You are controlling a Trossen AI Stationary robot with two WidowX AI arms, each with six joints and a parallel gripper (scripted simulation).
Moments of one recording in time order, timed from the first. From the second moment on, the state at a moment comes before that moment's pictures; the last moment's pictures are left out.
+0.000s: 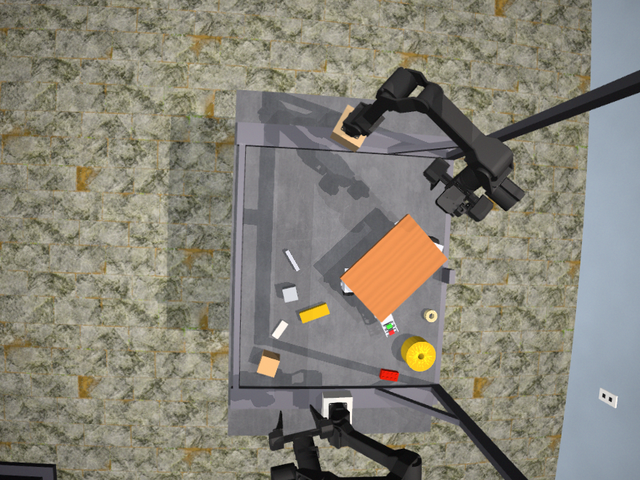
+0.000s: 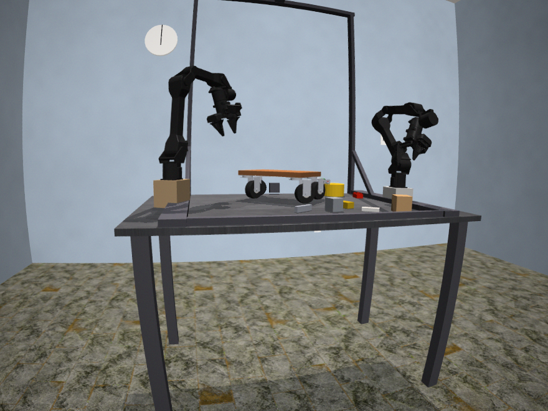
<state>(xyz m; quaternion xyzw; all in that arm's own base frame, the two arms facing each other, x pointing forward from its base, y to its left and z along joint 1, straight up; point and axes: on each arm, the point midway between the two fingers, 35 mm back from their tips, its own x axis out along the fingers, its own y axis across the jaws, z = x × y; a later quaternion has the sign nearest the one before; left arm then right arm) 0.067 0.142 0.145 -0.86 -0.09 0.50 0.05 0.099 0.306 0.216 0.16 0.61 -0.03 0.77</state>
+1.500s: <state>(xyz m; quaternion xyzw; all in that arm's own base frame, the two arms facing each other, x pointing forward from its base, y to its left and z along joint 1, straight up) 0.245 0.078 0.147 -0.62 0.46 0.43 0.46 0.255 0.061 0.332 0.43 0.35 0.12 0.82</state>
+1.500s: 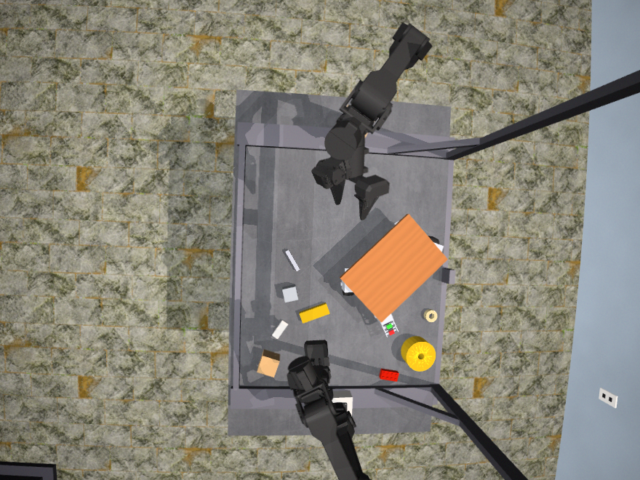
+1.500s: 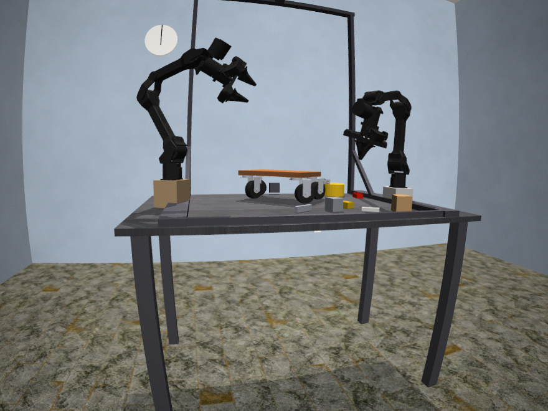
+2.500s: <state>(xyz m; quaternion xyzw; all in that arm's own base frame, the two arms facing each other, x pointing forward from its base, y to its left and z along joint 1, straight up) 0.312 -0.112 0.114 -0.24 0.67 0.22 0.66 0.175 -0.037 0.382 0.11 0.03 0.03 0.99</state>
